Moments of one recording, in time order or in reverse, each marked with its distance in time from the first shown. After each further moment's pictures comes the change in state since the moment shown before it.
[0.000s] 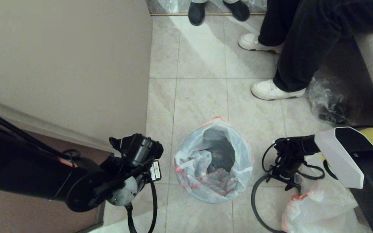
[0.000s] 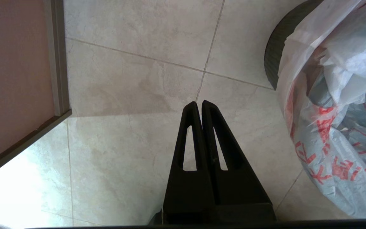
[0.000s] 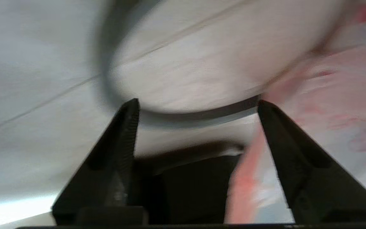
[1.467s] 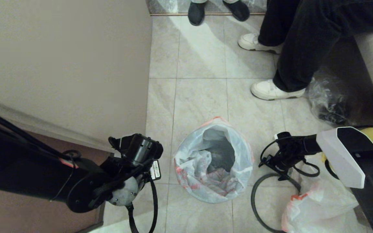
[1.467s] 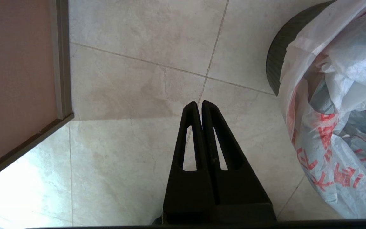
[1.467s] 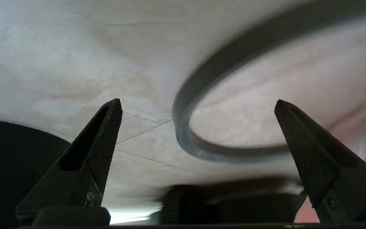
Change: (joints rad) left arm 0.003 0.002 0.007 -0.023 0.021 0.004; right arm -0.010 0.009 -0.013 -0.222 0.093 0.105
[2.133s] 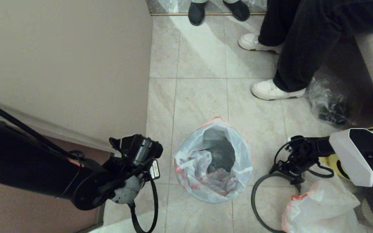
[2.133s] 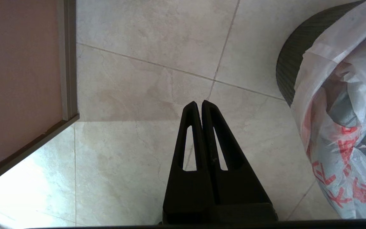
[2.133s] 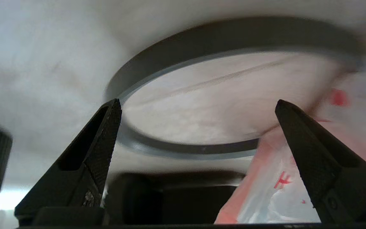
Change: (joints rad) left arm 0.023 0.033 -0.003 -0.024 0.008 0.009; right arm -0.109 0.017 0.005 0.078 0.046 -0.276
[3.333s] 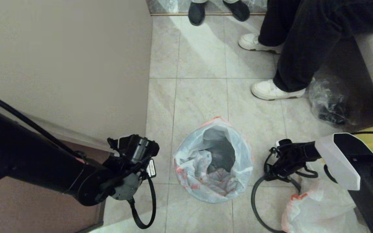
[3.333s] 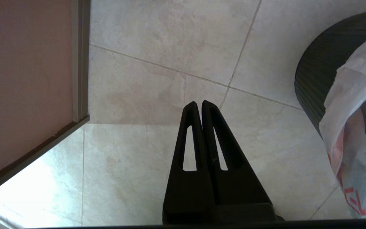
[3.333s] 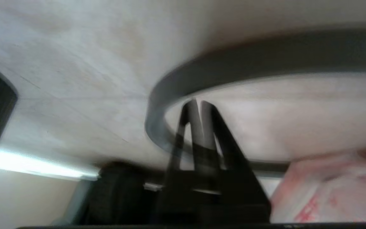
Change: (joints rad) left arm 0.054 0.036 0.003 -0.037 0.001 0.025; right arm 0.068 0.049 0.000 -0.100 0.077 -0.131
